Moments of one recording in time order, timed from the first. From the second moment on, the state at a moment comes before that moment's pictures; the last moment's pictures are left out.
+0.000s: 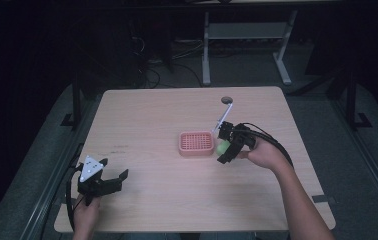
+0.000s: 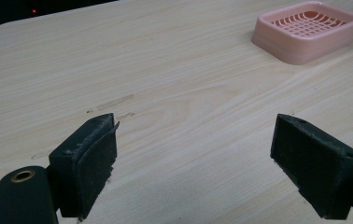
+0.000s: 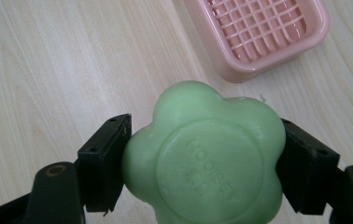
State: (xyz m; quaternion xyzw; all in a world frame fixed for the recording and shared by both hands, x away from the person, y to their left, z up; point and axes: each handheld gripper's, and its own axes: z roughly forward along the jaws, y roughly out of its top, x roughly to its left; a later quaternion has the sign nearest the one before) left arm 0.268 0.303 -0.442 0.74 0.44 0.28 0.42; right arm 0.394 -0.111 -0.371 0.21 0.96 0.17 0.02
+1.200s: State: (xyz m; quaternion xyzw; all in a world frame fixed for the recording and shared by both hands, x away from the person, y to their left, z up) left arm 0.267 0.302 -0.441 0.74 0.44 0.28 0.42; right arm 0.436 -0.068 -0.374 0.20 0.96 0.17 0.00
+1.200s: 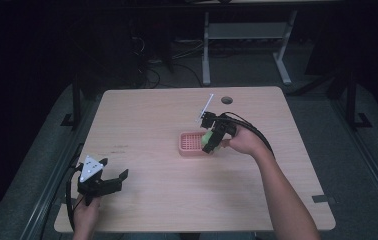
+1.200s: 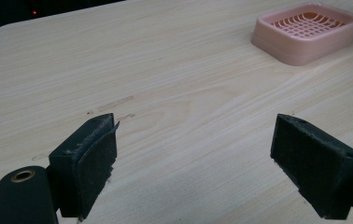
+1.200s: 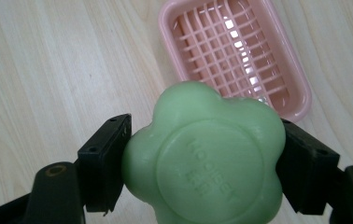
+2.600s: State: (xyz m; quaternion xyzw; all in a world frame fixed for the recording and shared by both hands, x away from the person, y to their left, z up) left arm 0.267 0.304 -0.441 0.74 0.44 0.28 0.43; right arm 0.482 -0.017 -0.395 0.22 0.96 0.14 -0.01
